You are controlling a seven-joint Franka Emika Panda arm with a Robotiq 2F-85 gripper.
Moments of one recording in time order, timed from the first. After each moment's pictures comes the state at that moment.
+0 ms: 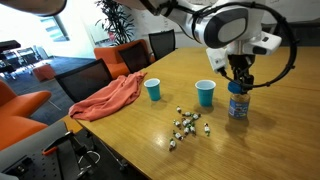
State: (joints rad) arm -0.28 1.05 -0.14 -1.13 0.28 2.41 0.35
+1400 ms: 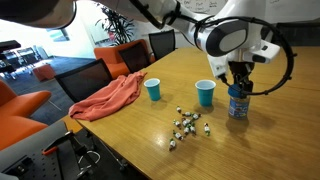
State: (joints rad) arm -0.29 1.13 -0.12 -1.04 0.29 2.41 0.36
